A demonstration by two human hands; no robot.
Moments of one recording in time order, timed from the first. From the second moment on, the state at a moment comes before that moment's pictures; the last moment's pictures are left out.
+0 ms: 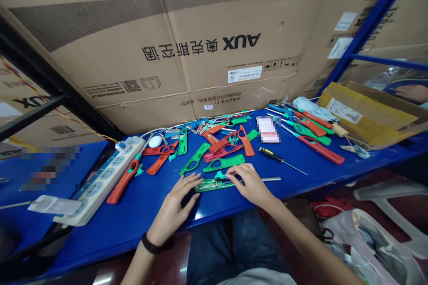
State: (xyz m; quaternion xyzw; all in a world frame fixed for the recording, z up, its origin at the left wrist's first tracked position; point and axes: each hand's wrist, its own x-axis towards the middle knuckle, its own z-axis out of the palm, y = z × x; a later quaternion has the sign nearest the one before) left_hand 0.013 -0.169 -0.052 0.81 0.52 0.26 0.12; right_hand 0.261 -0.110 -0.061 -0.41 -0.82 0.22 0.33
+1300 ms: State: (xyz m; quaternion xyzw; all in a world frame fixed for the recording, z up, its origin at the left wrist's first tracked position) left_hand 0.026 -0.173 -0.063 0.81 0.49 0.32 -0.01; right_hand 0.261 -0.113 -0.068 -0.36 -0.82 0.24 0.37
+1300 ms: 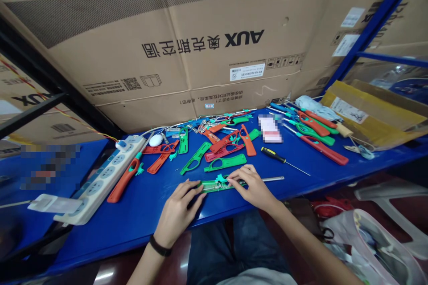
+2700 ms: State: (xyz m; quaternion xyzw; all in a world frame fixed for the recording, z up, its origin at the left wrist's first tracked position) left_hand 0.079 -0.177 -0.075 0.82 0.48 0.31 0.02; right_hand 0.293 -0.104 -0.049 -0.34 -0.89 0.17 0.26
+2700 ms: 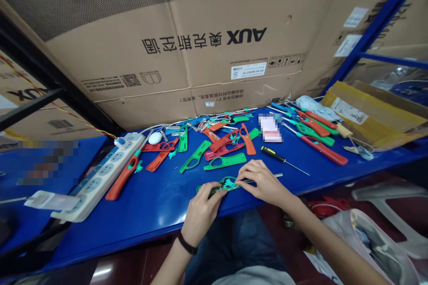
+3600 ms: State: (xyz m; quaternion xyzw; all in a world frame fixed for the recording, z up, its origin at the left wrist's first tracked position) left_hand 0.076 -0.175 -0.071 0.81 0.49 0.33 0.05; right_hand 0.291 -0.103 -0.050 -0.30 -0.89 0.19 0.27
